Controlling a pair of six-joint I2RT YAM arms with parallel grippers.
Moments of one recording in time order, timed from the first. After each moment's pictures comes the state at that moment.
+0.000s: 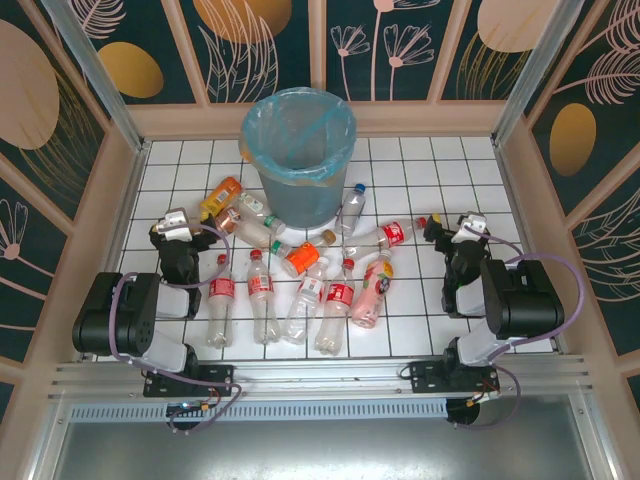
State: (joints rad) left arm -0.03 1.51 0.22 1.20 -0.24 -0.09; right arm -0.01 1.56 0.18 1.26 0.13 0.14
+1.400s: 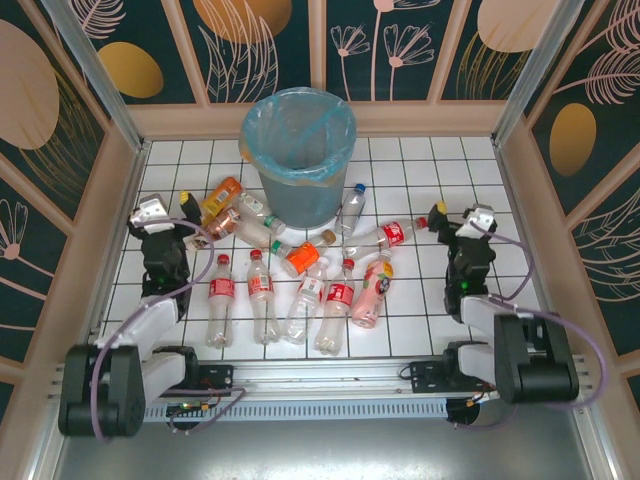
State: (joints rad) left arm -0.03 1.04 0.31 0.79 -0.35 -0.15; right arm 0.05 1.17 0.23 0.96 0.19 0.15
